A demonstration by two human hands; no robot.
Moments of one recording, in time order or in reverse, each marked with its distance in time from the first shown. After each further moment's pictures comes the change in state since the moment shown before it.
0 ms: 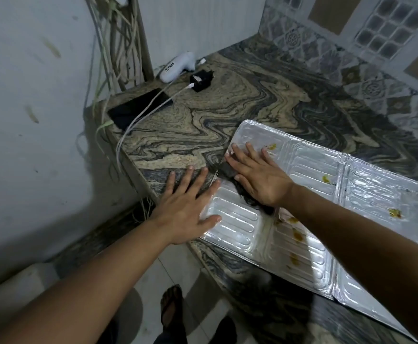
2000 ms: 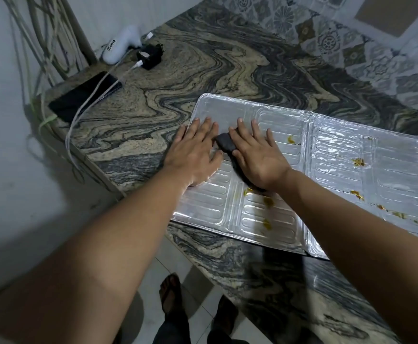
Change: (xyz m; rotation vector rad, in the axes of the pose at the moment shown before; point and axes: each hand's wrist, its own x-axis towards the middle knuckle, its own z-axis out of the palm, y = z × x) left_hand 0.112 0.053 -0.010 0.003 0.140 0.034; right_hand -0.059 0.017 0.016 0.112 0.106 0.348
